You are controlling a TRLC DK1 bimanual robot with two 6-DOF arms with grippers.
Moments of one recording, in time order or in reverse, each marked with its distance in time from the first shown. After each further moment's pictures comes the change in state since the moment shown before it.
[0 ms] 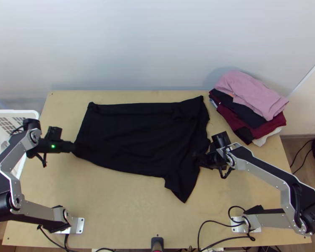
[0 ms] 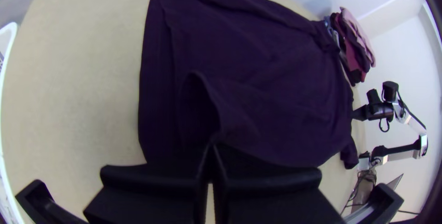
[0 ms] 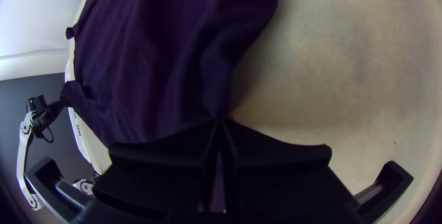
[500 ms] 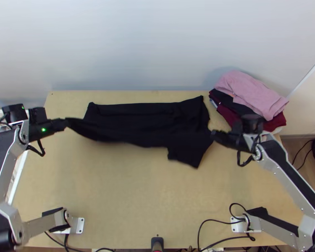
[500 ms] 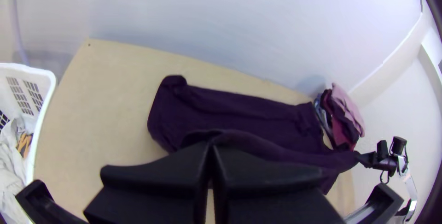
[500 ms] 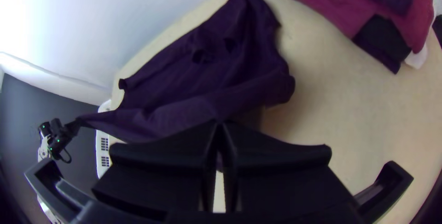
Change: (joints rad) left arm -0.092 -0.269 0.119 0.160 -0.055 -0.476; right arm -0.171 -0.238 0.216 -0.088 0.007 -0.090
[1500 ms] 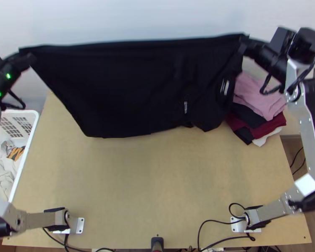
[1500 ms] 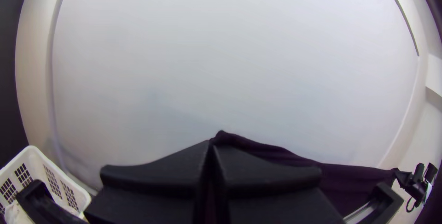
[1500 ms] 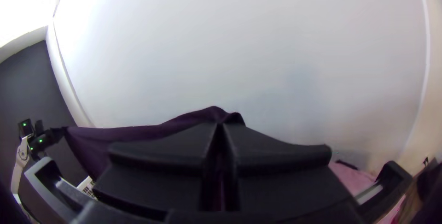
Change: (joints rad) left arm -0.092 0.158 0.710 0.124 -0.401 -0.287; right arm -0.101 0.434 1.132 0.031 0.072 -0.301
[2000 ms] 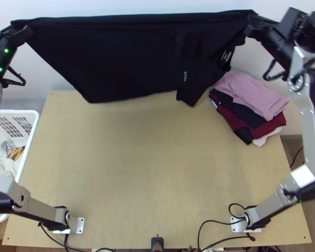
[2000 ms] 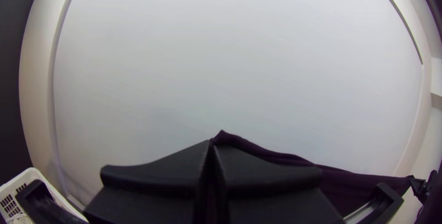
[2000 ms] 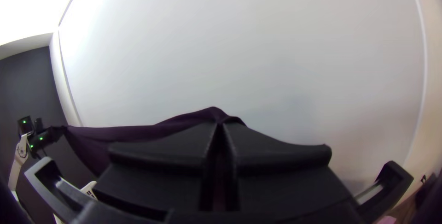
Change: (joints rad) left arm -0.048 0.153 0.291 -0.004 -0.130 0.001; right arm -0.002 0.017 0.136 0.034 0.039 -0.014
